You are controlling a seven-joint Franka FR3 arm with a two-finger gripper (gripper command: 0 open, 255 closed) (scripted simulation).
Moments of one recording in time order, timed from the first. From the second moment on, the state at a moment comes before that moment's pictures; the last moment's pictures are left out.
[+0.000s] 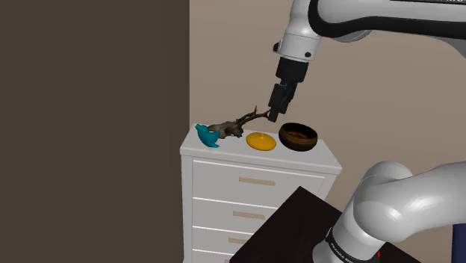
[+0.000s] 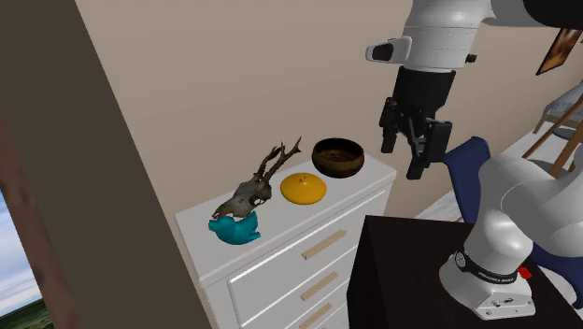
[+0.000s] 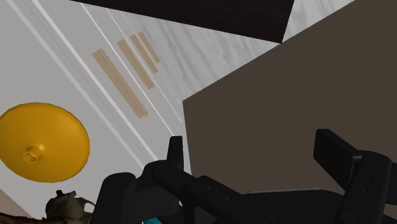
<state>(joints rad) 0.01 -0.79 0.07 -2.35 0.12 1.60 -0.17</state>
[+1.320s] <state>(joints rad) -0.01 -0.07 0.08 -1.99 0.01 1.88 -0.29</state>
